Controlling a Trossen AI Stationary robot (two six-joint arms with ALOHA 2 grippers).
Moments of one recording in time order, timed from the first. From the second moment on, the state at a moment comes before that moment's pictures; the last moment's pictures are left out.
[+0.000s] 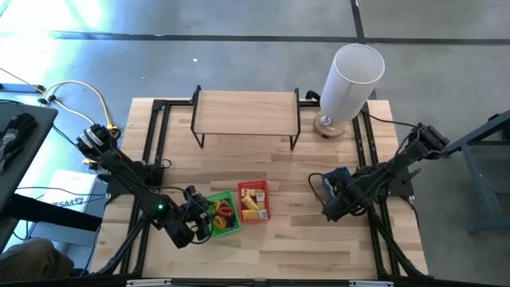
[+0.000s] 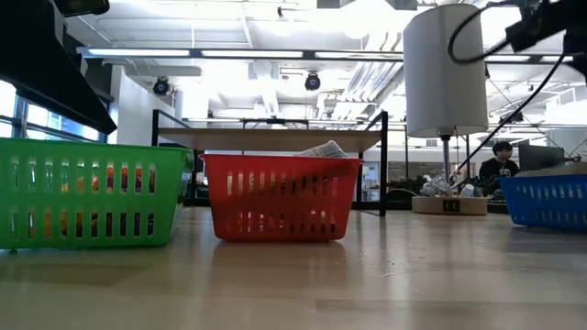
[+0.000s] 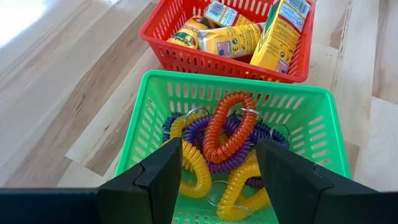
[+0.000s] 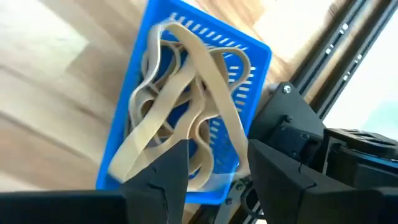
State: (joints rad) left arm -0.79 1.42 0.79 -0.43 -0.76 -1.07; right arm 0.58 1.43 1.04 -1.55 0.20 1.47
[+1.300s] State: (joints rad) left arm -0.79 1.42 0.79 -0.43 -0.76 -1.09; right arm 0.88 1.45 1.02 -1.30 0.13 0.84
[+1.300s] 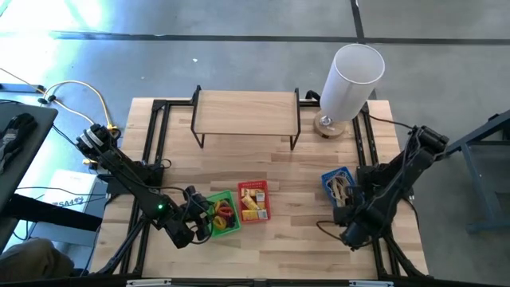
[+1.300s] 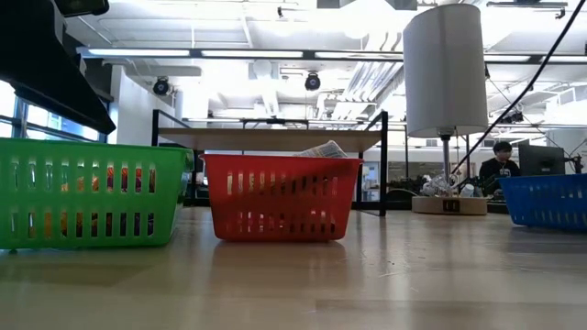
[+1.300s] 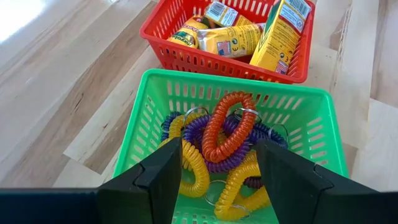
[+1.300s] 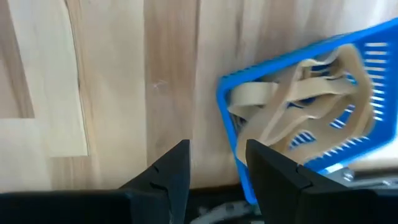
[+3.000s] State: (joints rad) left arm -0.79 1.42 0.80 -0.43 -0.76 -1.09; right arm 0.82 1.45 0.88 -1.11 0.10 0.75
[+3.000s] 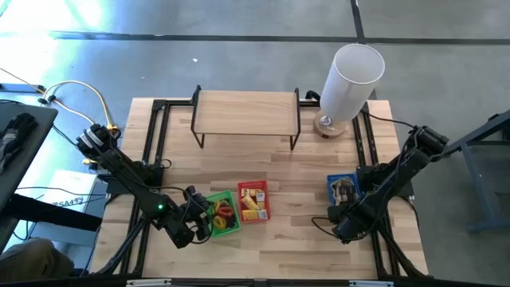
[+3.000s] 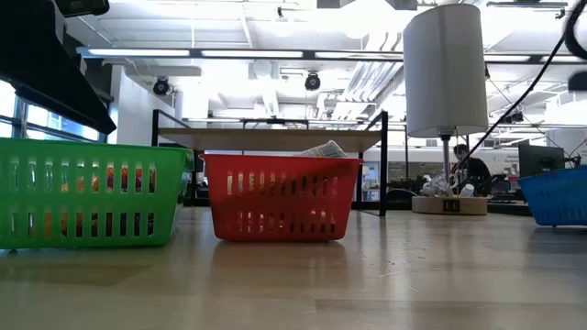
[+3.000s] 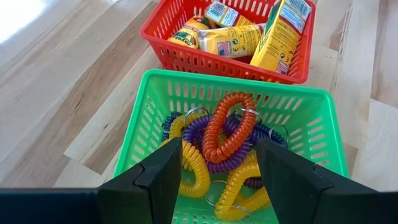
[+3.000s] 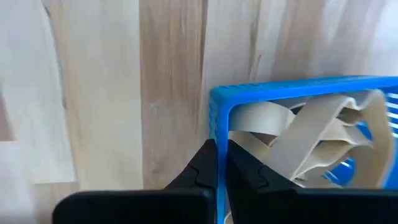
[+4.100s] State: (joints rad) left arm -0.79 1.42 0.80 -0.42 -0.76 -1.02; right arm 0.31 1.69 1.80 -1.42 0.42 0.02
